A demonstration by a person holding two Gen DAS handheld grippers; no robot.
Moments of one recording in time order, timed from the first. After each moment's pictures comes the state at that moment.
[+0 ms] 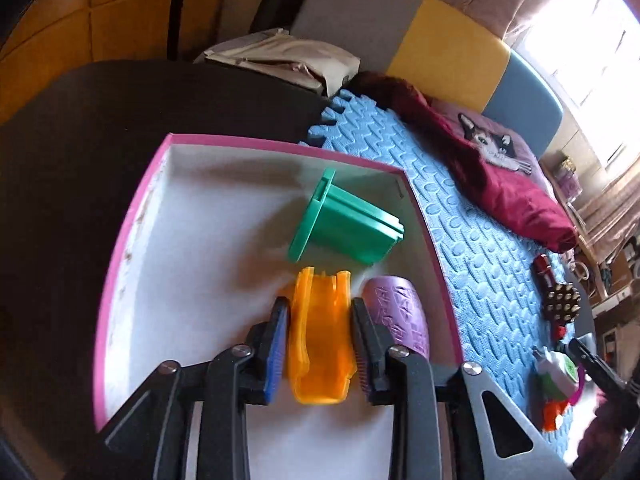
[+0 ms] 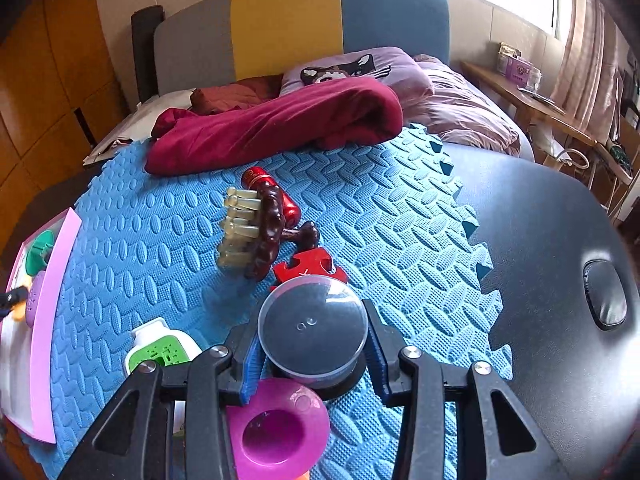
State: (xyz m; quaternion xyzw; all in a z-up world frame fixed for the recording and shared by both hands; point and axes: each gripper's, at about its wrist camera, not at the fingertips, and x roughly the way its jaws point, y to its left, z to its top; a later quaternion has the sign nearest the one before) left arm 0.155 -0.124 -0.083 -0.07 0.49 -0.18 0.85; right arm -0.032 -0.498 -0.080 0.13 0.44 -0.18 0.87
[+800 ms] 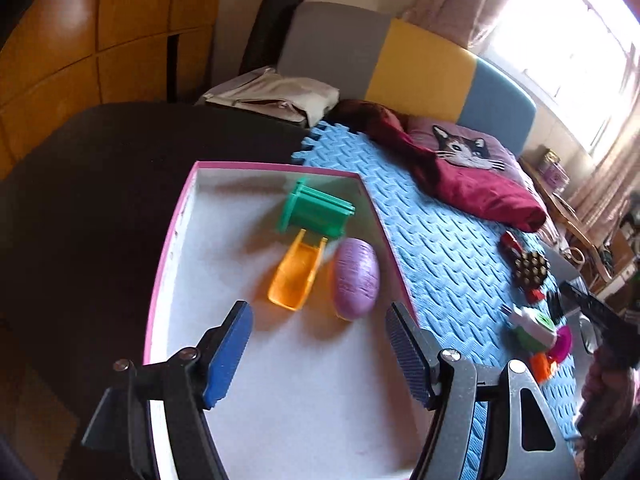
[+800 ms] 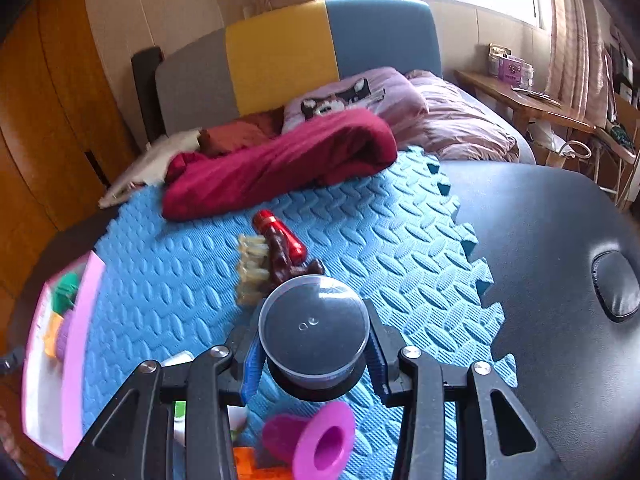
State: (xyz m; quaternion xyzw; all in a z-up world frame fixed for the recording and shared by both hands) left arm 0.067 -0.109 -0.035 -0.04 0.43 -0.19 0.88; right arm -0.046 -0.508 -0.056 0.19 0.37 -0.16 0.89
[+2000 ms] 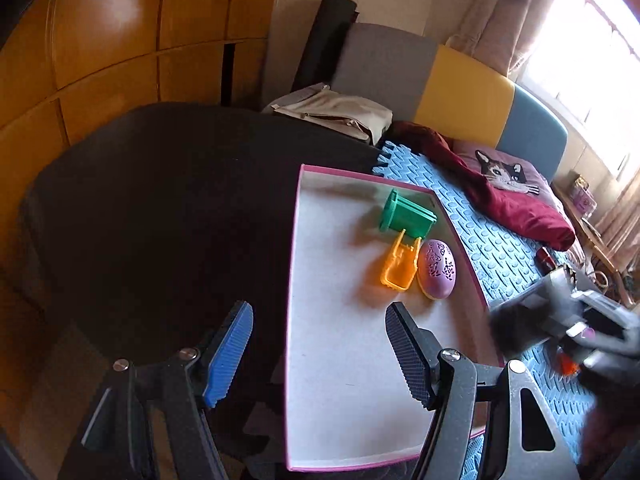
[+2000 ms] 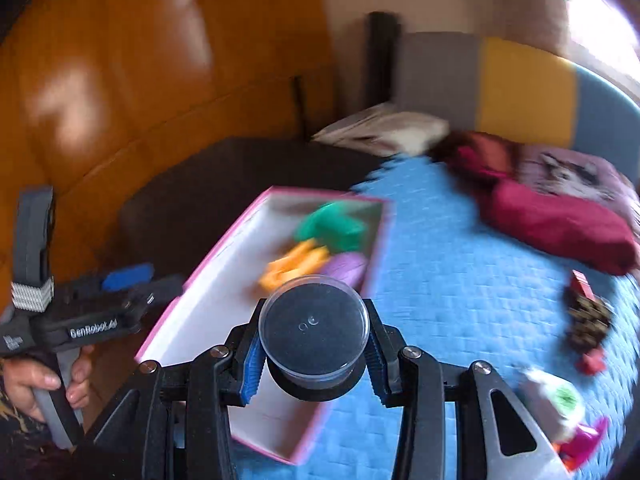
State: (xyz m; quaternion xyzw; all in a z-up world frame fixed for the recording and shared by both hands) left arm 0.045 -0.019 -0.034 -0.06 0.41 -0.12 0.90; right arm 0.011 -0.223 -0.025 0.01 0.41 0.17 0.90
